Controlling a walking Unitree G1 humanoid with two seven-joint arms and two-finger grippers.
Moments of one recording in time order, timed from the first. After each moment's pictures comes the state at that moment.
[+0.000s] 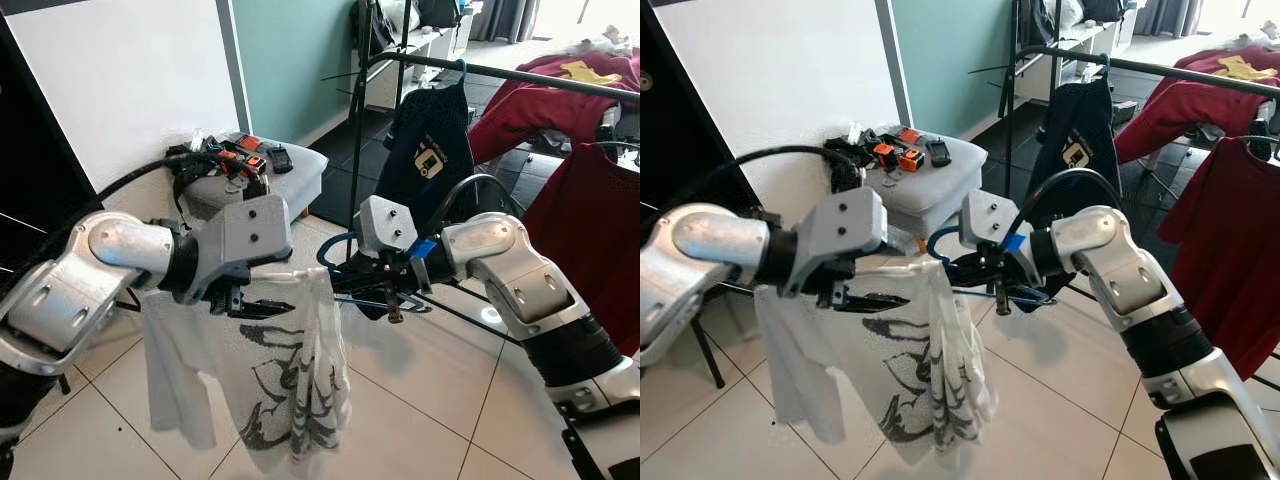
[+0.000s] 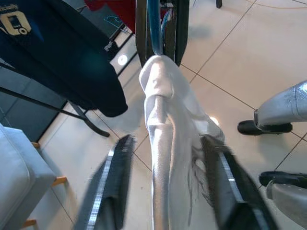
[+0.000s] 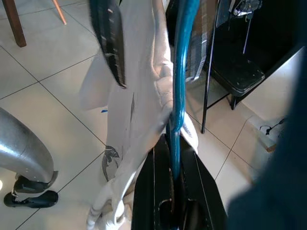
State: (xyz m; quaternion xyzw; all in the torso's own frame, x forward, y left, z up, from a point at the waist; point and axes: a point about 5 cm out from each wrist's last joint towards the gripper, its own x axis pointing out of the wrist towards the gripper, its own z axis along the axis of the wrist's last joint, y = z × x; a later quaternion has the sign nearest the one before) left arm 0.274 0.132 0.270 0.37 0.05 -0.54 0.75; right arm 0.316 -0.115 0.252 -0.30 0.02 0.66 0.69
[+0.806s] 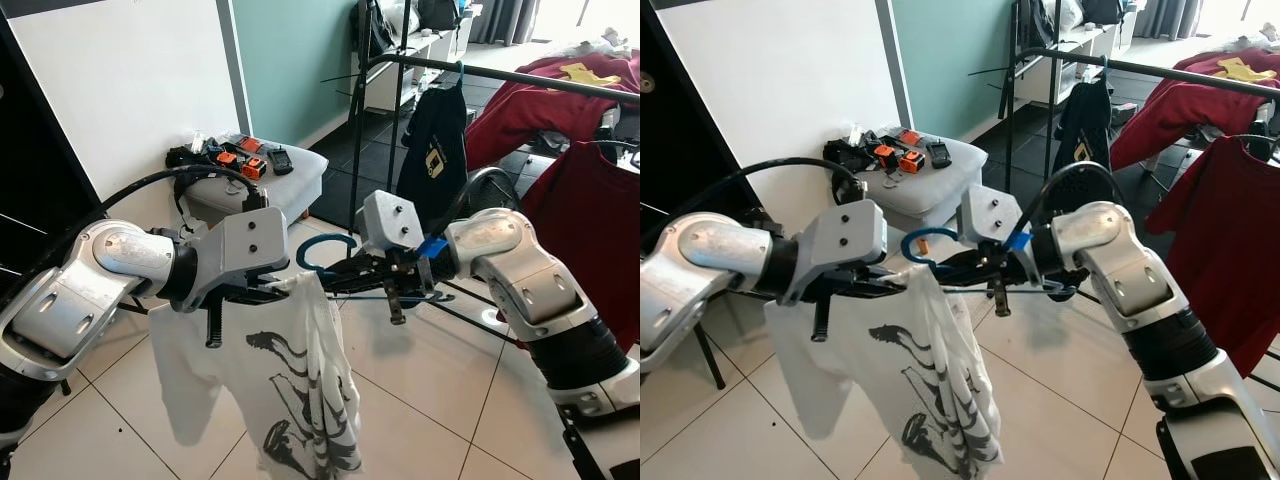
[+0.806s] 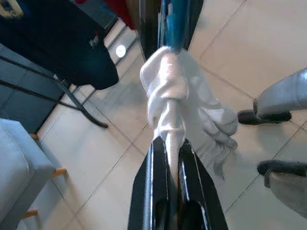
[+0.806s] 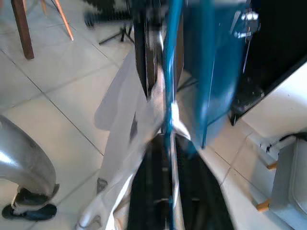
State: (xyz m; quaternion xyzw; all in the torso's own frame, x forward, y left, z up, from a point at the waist) left arm 0.276 0.137 0.263 0.38 0.07 -0.54 0.75; right arm 0.307 -0.111 0.265 -0.28 -0.01 0.67 0.68
